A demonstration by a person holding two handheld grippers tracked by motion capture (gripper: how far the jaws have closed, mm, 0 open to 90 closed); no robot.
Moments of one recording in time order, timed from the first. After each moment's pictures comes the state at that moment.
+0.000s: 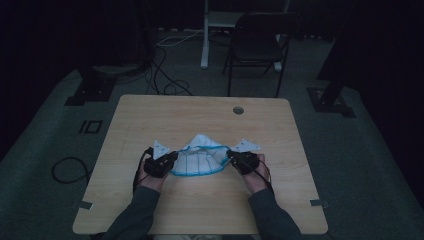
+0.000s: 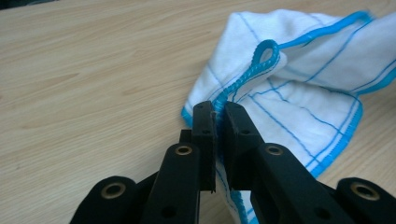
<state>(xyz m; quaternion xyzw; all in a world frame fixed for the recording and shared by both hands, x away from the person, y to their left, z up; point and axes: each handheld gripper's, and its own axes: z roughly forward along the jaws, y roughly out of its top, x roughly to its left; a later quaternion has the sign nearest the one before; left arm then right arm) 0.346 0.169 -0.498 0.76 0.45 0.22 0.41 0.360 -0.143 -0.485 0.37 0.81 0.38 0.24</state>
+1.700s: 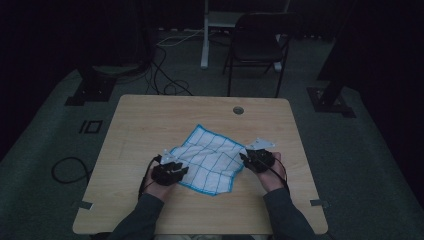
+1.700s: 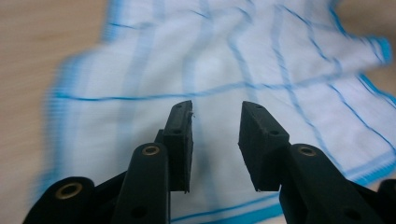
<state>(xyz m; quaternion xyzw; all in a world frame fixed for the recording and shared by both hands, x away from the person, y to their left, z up) 0.332 0.140 -0.523 0.81 0.43 0.13 0.39 0.361 -0.184 -0.482 0.39 0.82 0.34 0.24</state>
